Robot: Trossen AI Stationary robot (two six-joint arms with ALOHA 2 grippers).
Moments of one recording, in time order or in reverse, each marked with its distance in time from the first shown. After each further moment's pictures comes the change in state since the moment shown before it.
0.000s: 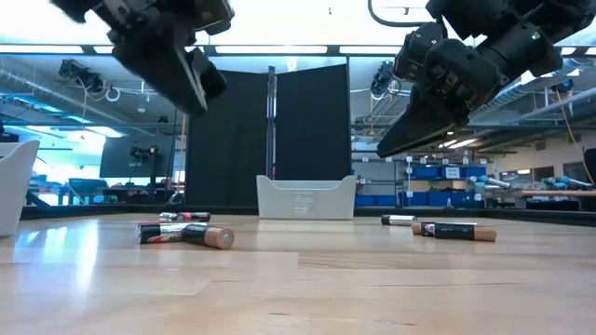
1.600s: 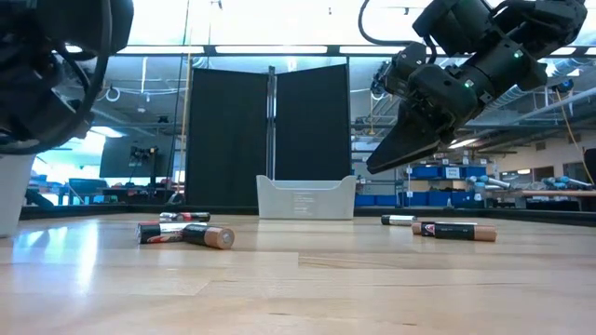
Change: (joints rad) left arm -0.208 0.189 0.026 -0.763 0.319 -0.571; right arm -0.048 0.084 0.000 0.074 0.000 -0.024
